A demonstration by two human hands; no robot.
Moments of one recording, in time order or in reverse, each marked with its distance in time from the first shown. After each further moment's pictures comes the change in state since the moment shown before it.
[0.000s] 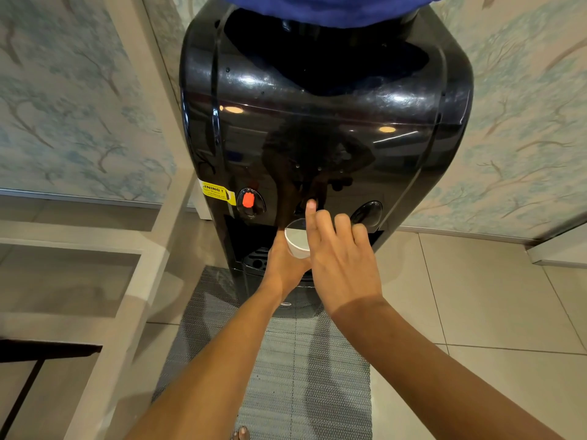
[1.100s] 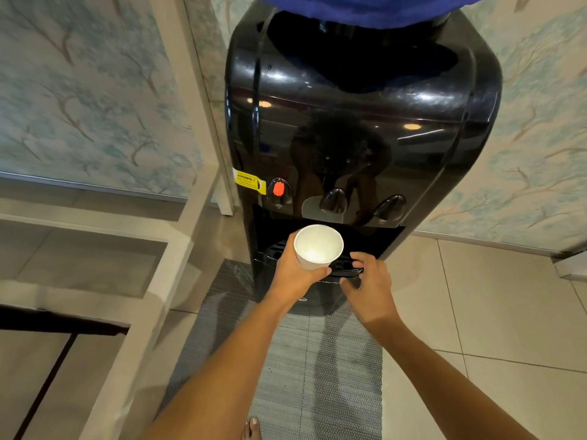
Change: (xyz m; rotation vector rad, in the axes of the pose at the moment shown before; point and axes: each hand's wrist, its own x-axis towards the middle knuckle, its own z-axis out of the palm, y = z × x) left_hand -0.026 -0.029 -0.024 -0.024 -0.032 0.049; right_hand -0.041 -0.005 0.075 1.159 -0.282 0.500
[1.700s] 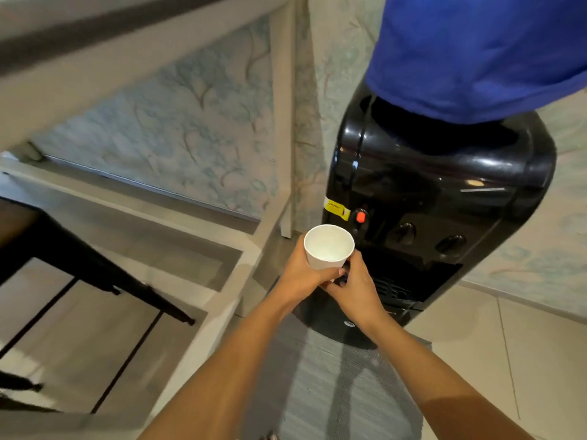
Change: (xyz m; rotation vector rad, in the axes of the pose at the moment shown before) left_hand -0.079 0.078 -0.103 -0.037 0.136 0.093; right_hand -0.051 -0.130 0.029 0.276 -0.293 -0.210
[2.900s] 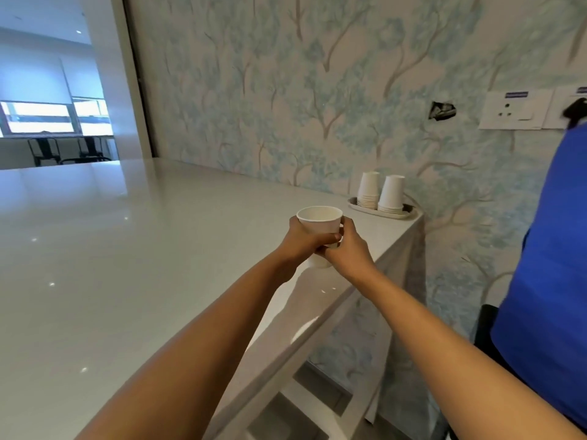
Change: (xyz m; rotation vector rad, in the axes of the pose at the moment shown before) left_hand 0.023 0.378 -0.260 0.038 0.379 0.279; right_hand 0.106 -0.443 0.054 0.010 -0.066 -0.567
